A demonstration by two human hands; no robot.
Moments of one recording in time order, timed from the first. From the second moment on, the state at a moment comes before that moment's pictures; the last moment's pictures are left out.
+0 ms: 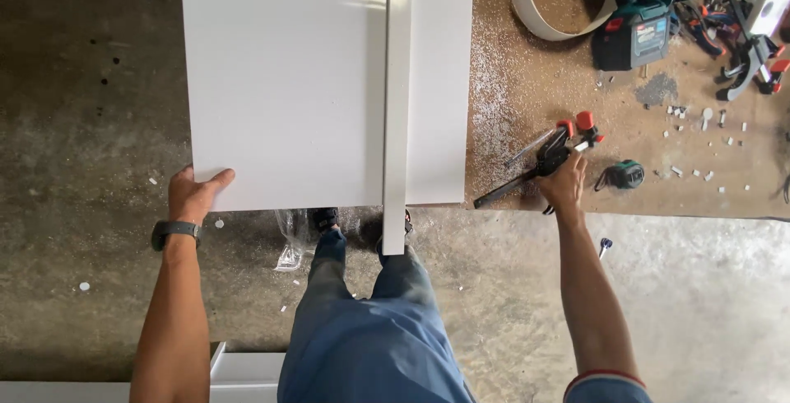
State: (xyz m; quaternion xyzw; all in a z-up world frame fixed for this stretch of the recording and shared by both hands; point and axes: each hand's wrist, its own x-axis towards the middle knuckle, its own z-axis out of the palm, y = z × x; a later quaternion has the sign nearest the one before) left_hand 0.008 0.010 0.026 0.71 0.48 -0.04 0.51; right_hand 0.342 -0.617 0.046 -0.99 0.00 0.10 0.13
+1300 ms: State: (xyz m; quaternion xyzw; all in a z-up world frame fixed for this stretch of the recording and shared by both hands) left_hand 0.005 0.011 0.016 0.69 0.48 -0.02 0.54; right_hand 0.209 -0.389 0.006 -0.95 0.05 0.22 0.21
